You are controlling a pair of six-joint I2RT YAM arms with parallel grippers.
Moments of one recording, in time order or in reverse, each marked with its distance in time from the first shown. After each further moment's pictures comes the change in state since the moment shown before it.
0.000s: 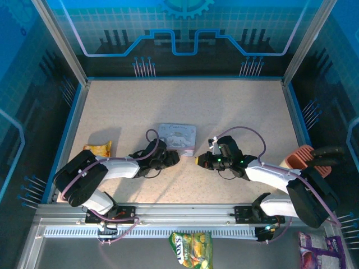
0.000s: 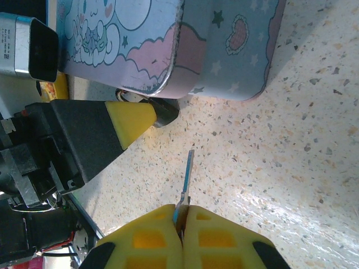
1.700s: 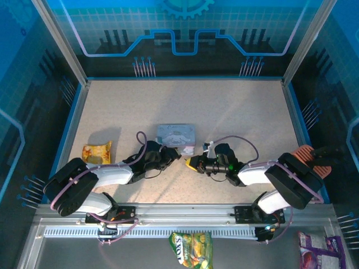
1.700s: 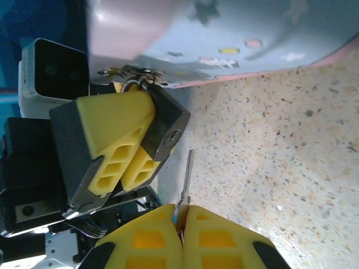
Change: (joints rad) left arm -0.002 -0.115 -0.105 0.258 0.063 -0.377; right arm 0.082 0.229 -0.141 0.663 -0.092 0.463
